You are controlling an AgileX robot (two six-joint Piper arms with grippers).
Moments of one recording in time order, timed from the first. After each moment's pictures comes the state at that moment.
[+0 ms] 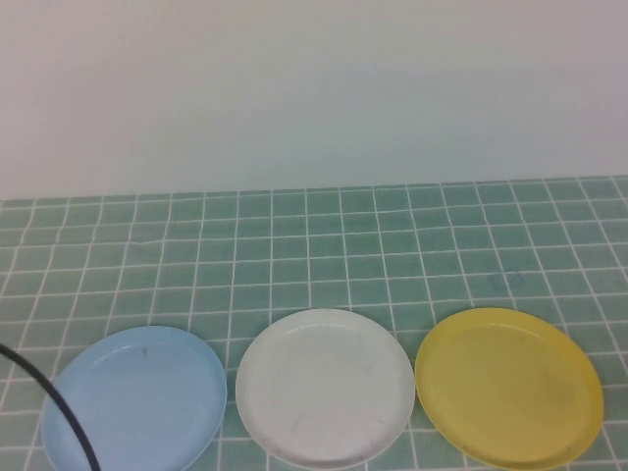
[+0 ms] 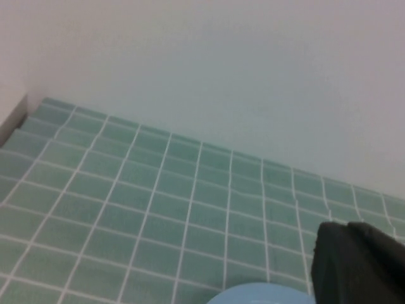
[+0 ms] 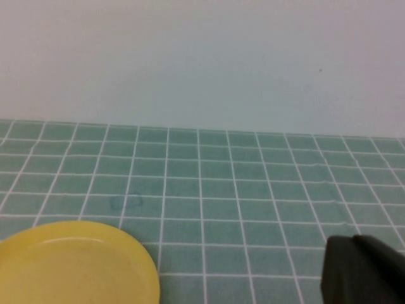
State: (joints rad) right arm 0.01 0.18 -0.29 -0.08 0.46 0.00; left arm -0.06 0.48 -0.31 0.41 0.13 -0.60
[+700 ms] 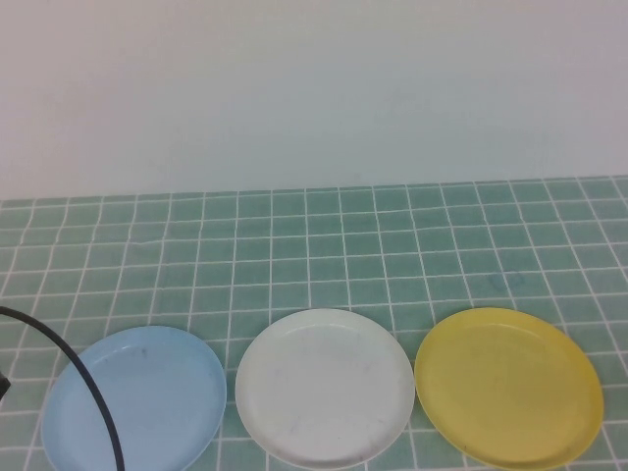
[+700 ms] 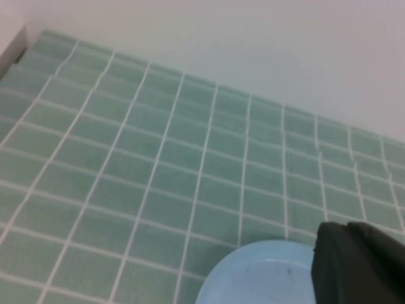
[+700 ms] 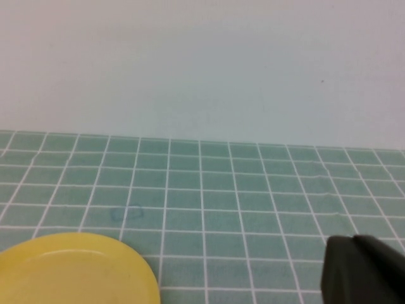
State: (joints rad) right arm 0.01 0.18 -0.25 -0.08 0.39 0.00; left arm -0.06 0.65 -0.32 0.47 0.10 -0.68
